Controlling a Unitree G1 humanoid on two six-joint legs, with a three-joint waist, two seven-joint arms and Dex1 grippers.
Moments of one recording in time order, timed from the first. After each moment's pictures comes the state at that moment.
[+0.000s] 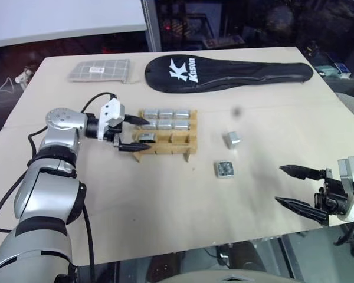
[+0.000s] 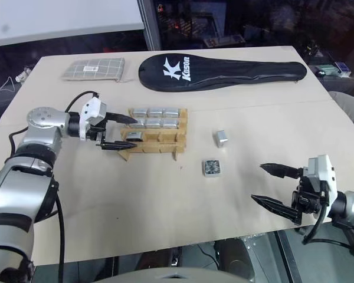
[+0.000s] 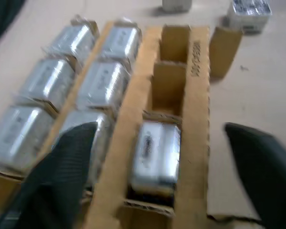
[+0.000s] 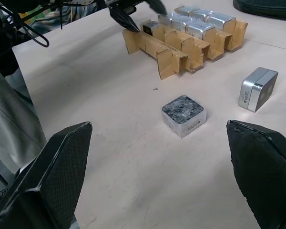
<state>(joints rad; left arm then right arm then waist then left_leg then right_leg) -1.01 0.78 -0.30 1.23 -0.38 -0.41 -1.61 0.30 -0.81 -0.36 -0.46 0.83 0.37 1.13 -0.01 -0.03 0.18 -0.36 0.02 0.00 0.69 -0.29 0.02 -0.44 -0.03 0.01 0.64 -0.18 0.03</state>
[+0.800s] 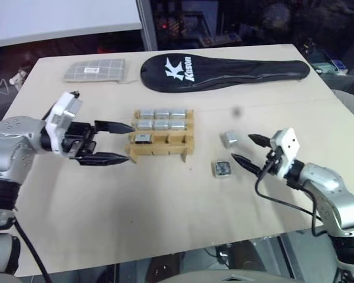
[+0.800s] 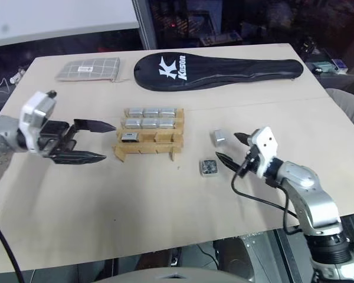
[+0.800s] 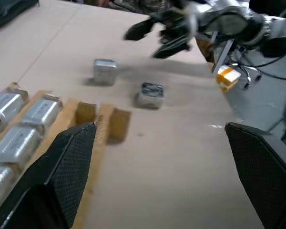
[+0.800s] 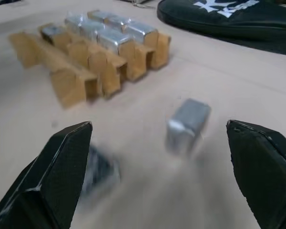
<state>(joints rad) -0.44 1.18 -0.03 0.24 -0.86 0.27 -1.61 -0.16 -0.48 0.03 -0.34 0.41 0.47 0.63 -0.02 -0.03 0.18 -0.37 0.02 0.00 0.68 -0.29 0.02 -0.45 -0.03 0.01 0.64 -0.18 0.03</state>
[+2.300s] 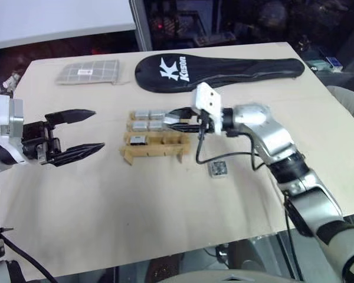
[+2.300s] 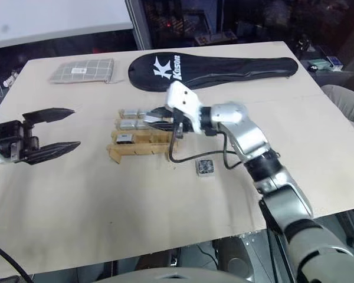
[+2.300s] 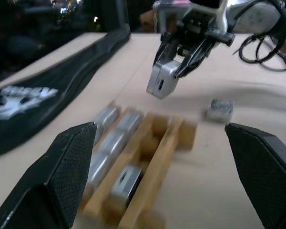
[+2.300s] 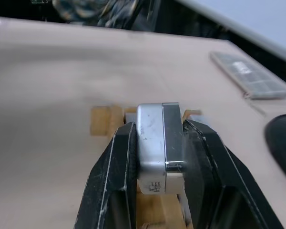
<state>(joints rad) -0.25 1.03 0.46 0.21 -0.66 0.20 -1.53 -0.95 -0.20 0.36 0.32 0.21 0.20 1.02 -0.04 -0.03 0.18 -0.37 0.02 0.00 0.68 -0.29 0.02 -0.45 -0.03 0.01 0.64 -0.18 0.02</state>
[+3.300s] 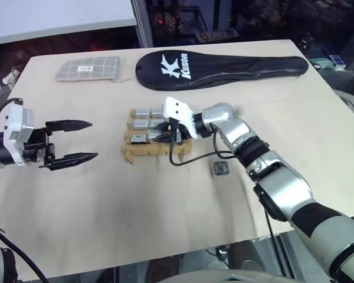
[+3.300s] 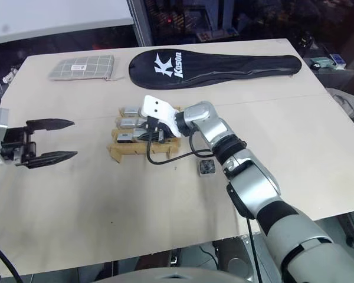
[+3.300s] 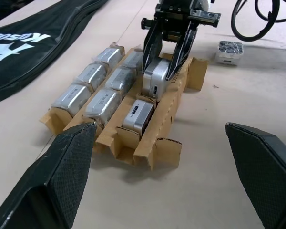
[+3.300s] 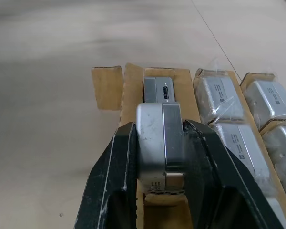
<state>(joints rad) -0.34 1.12 0.26 0.49 -0.62 -0.02 -1.61 -1.15 0.01 0.35 0.89 0.03 0.04 1.11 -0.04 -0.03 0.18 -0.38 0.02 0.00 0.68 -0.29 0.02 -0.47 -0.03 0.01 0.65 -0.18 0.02</state>
